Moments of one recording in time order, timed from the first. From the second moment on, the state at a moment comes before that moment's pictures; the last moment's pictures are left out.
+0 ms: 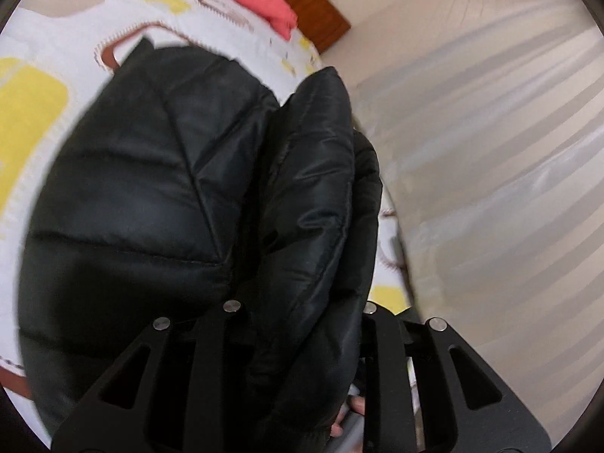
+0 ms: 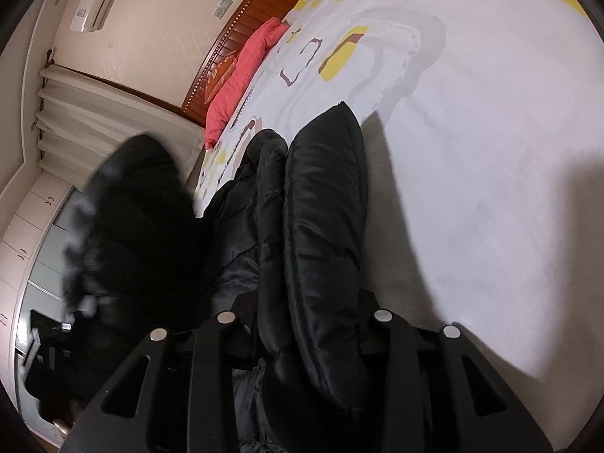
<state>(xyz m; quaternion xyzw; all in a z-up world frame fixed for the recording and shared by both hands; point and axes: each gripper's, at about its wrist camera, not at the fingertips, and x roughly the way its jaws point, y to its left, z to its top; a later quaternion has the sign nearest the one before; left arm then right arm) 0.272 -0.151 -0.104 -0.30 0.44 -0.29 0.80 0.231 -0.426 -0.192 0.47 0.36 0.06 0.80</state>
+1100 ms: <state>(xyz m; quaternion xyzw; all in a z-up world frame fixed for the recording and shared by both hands) 0.233 -0.184 -0.060 -0.25 0.41 -0.32 0.82 0.196 -0.427 -0.149 0.46 0.34 0.02 0.82</state>
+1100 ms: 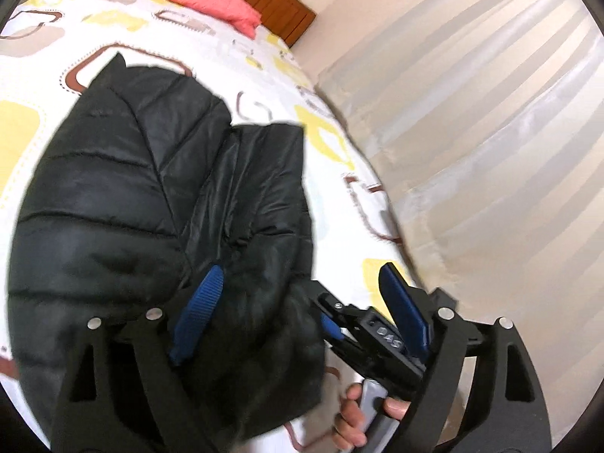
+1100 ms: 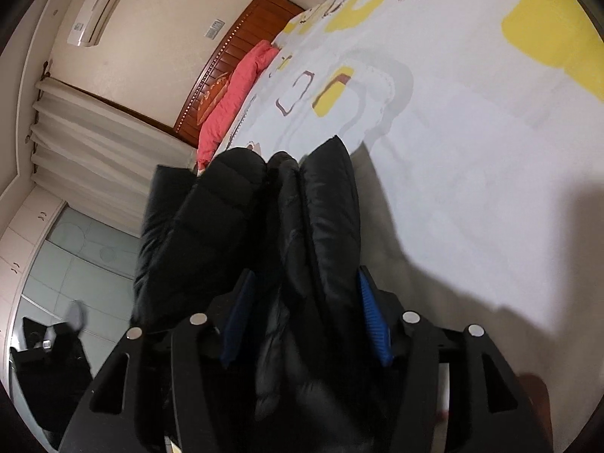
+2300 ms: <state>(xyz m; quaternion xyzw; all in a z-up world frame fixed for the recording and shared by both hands) 0.320 -0.095 -0.160 -0.30 0.49 -0.16 0.81 0.293 -0.432 -0.209 0.47 0.39 0.07 0.79</state>
